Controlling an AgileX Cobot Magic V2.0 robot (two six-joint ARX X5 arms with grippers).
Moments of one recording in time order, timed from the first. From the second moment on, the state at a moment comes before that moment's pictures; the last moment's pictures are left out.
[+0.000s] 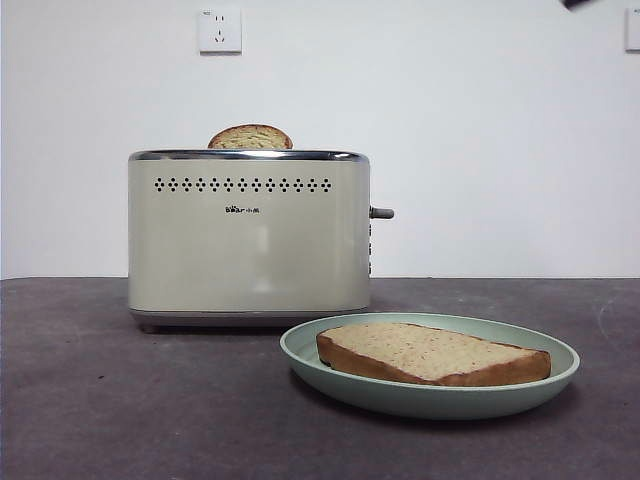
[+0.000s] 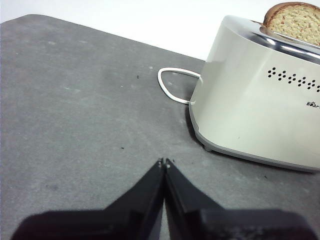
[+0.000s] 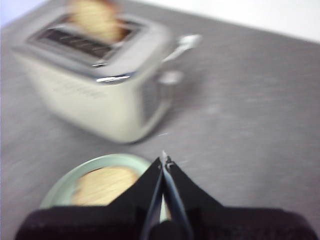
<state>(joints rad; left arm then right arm) -0.06 0.01 0.02 -0.19 0.00 -0.30 0.22 0.92 1.01 -0.59 -0.25 -0.14</state>
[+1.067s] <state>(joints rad) -0.05 0.01 0.02 -0.19 0.00 -0.30 -0.06 0.06 0.02 -0.16 -0.17 0.07</state>
